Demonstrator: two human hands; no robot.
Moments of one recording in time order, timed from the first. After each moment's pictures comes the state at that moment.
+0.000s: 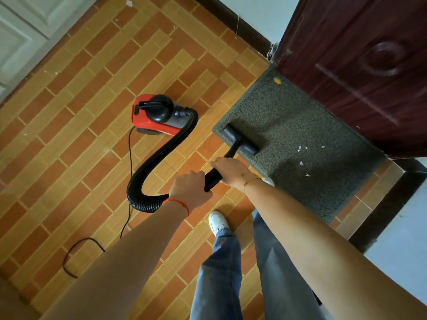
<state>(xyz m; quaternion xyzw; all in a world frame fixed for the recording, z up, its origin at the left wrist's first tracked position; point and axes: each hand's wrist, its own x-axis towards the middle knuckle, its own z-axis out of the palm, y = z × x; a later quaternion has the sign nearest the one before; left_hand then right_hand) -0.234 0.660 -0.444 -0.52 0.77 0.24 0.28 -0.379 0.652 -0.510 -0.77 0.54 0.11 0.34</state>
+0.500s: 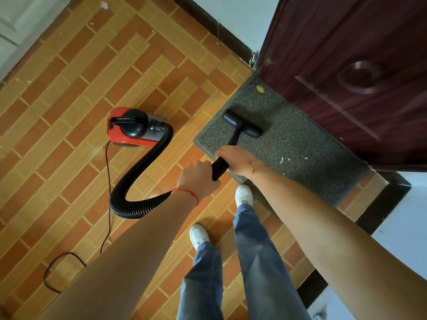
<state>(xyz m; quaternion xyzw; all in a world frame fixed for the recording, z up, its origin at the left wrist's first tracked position) -0.385 0.577 -0.455 -0.54 0.75 0.28 0.26 -0.531 0.565 -0.517 -0.76 0.53 0.11 0.35</state>
